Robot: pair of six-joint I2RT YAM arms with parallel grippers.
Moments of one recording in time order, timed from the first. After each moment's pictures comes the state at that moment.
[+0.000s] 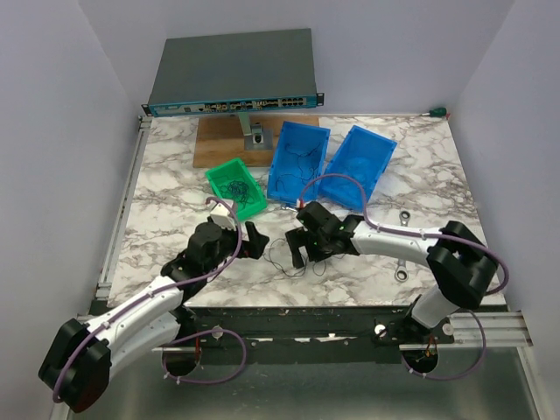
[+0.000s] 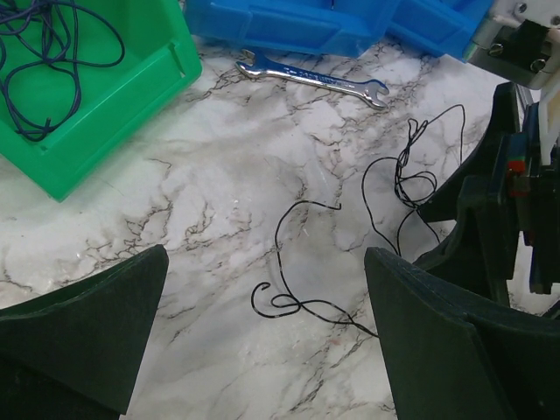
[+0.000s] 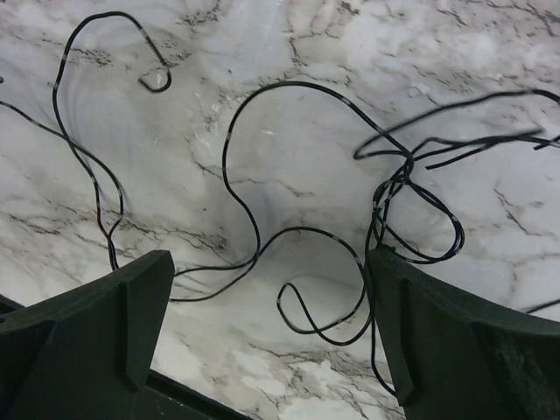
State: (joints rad) left arm -0.61 0.82 0.28 0.18 0.01 -0.46; right arm 0.89 1.58 0.90 -0.39 0.05 0.48
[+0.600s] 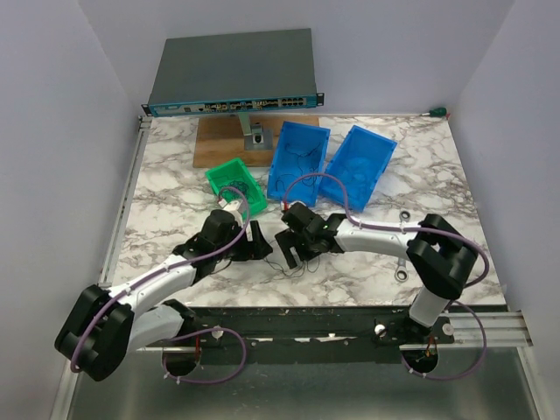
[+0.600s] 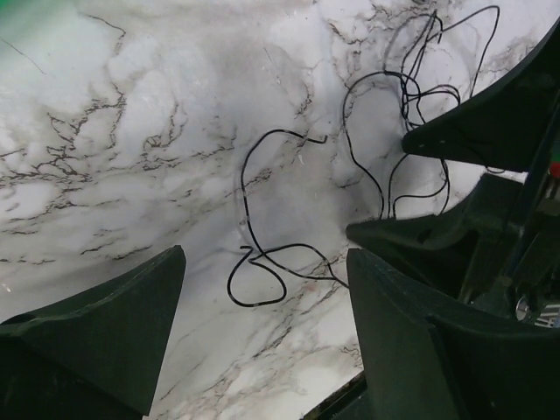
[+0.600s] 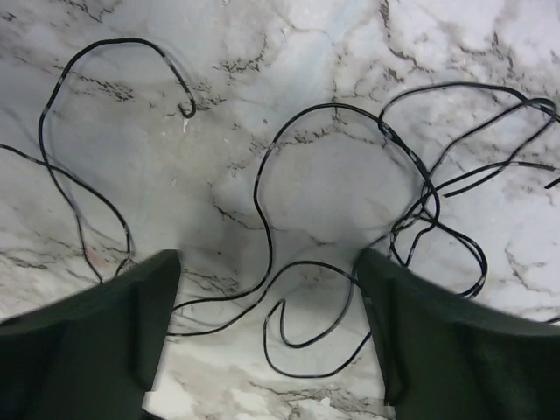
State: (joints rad) left arm -0.56 1.07 0.40 0.01 0.20 -0.63; right arm 0.94 1.71 1.00 -0.40 0.08 0.40
